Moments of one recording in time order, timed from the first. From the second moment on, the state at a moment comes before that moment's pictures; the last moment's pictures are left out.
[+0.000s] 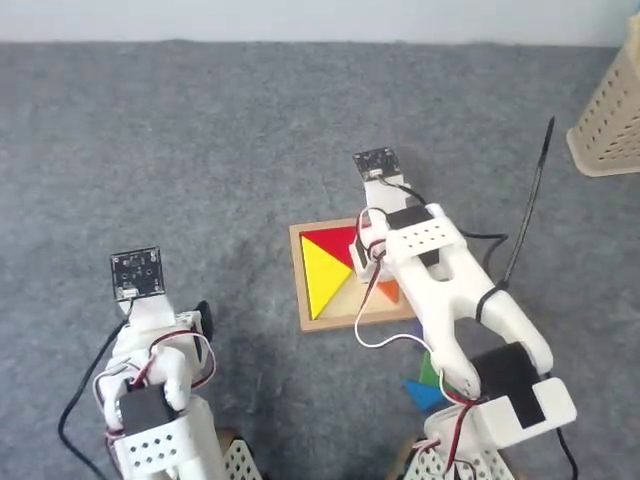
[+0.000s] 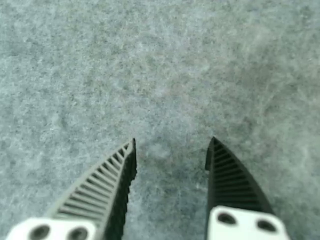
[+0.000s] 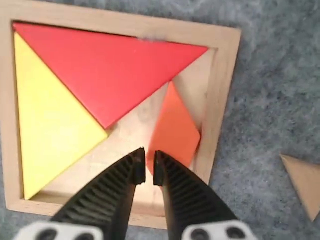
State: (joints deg) left arm -24.2 -103.7 97.3 72.2 -0.5; right arm -24.3 0.0 31.6 55.6 -5.5
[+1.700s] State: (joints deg) left arm -24.3 -103.7 97.3 72.2 -0.5; right arm -28.9 -19.3 47.8 51.6 13.1
